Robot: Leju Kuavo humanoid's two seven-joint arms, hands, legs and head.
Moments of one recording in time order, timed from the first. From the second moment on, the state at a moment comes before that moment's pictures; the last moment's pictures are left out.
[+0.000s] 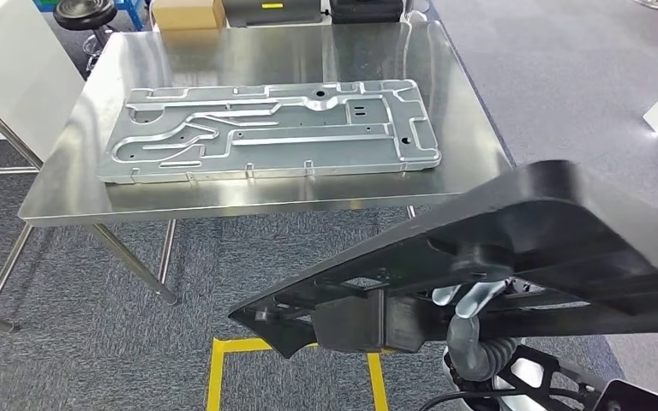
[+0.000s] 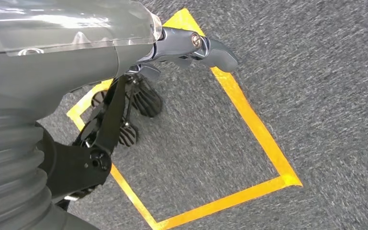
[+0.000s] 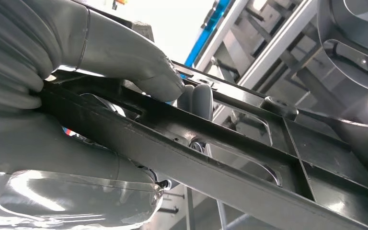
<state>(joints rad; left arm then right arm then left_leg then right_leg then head) -0.04 0.10 -0.05 -0.19 1.11 0.09 -0.30 -0.04 0.08 0.19 -2.10 -0.07 0.49 -0.70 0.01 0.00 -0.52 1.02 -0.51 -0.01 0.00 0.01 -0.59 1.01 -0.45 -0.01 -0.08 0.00</state>
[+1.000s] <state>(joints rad) -0.04 0.11 -0.03 -0.19 1.10 0.07 -0.32 -0.02 0.06 0.16 -2.21 -0.08 0.47 -0.70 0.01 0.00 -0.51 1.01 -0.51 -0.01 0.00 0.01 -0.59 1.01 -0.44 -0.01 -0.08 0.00</state>
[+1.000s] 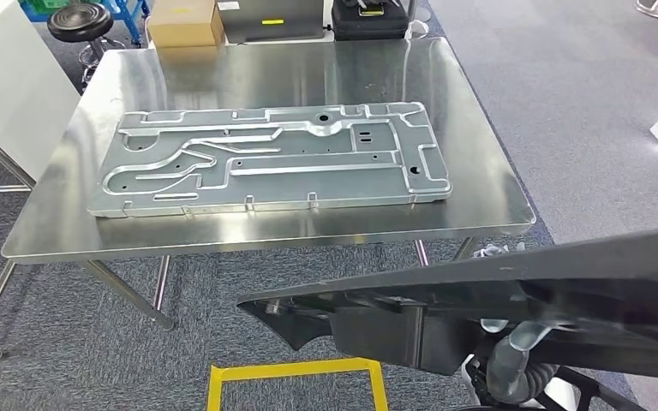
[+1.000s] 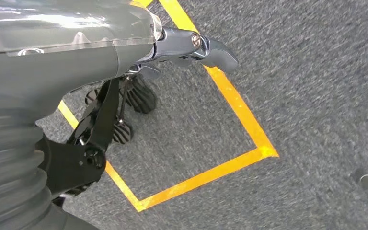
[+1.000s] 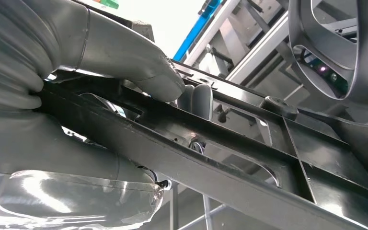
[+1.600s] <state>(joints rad) -0.04 0.11 -0.03 -0.19 1.10 0.05 -0.32 -0.03 0.04 0.16 -2.27 -0.02 0.36 -0.70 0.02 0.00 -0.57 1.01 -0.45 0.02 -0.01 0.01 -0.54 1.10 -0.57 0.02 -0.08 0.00</state>
